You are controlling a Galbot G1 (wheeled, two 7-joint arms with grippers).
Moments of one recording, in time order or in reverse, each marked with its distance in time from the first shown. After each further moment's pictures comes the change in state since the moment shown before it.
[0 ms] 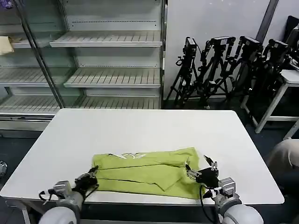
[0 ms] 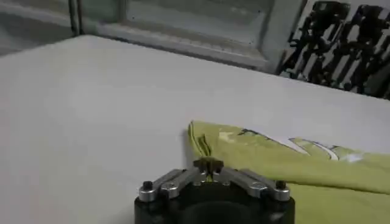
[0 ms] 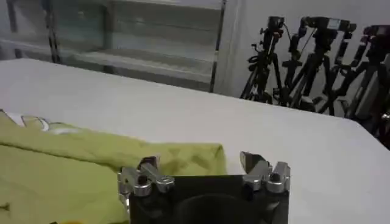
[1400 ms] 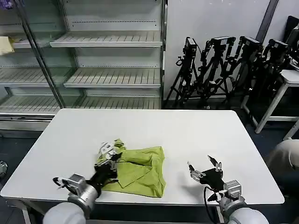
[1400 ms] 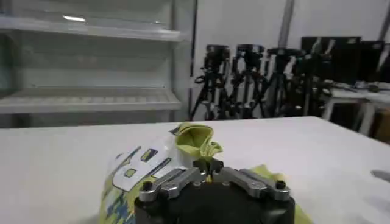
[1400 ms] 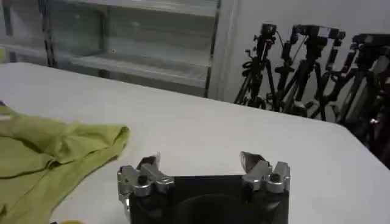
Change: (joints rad) left arm -0.055 0.014 0.218 -0.186 0.180 -0.009 0.180; right arm -0.057 -0.009 0.076 0.048 -0.002 0.023 -0.008
